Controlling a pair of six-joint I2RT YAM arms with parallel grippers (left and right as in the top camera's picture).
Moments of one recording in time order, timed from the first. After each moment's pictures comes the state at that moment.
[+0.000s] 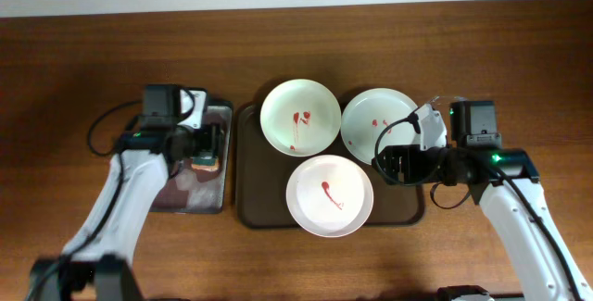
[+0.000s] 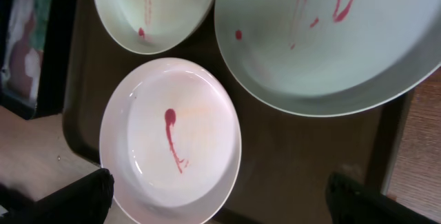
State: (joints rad) left arm -0.05 1.53 1.01 -0.56 0.13 0.05; right arm 0.02 1.26 0.92 -0.82 -0.47 0.03
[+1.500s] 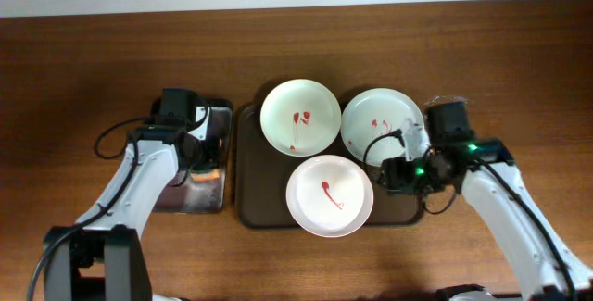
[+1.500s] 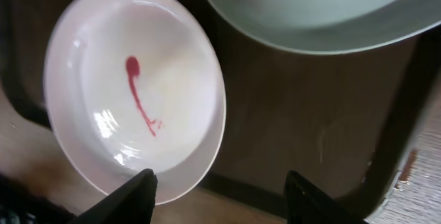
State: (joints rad) left arm -0.08 1.63 1.02 -0.68 0.02 -0.05; right arm 0.11 1.37 0.92 -0.91 -0.36 0.05
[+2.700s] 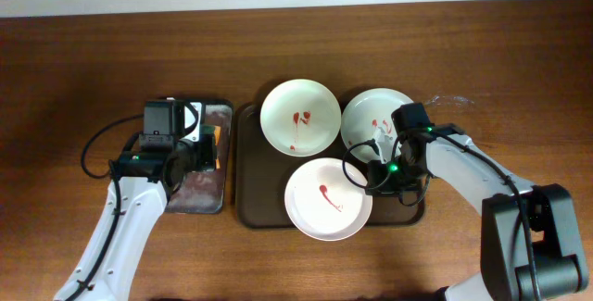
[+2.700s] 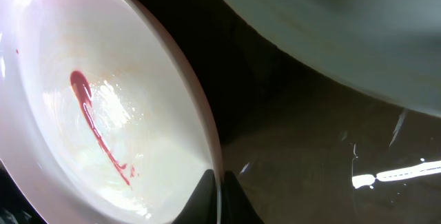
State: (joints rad) left arm -0.08 1.37 0.92 -0.59 0.07 -0.07; right arm 0.17 1.70 0.92 -0.78 -0.44 0.06
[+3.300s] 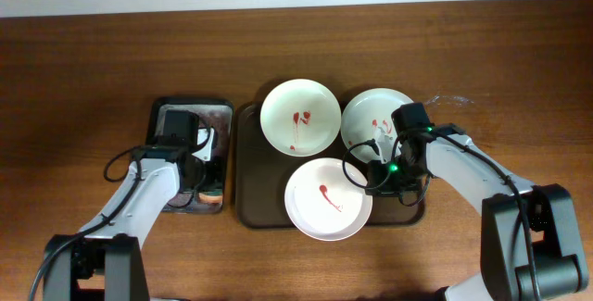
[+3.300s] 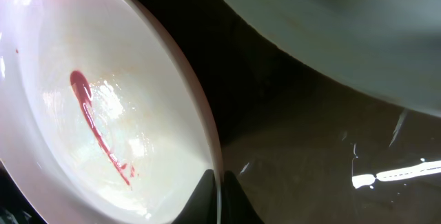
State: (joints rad) left arm -0.08 1.58 0.86 -0.63 0.16 -0.10; right arm 0.17 1.70 0.92 -0.78 -0.44 0.06
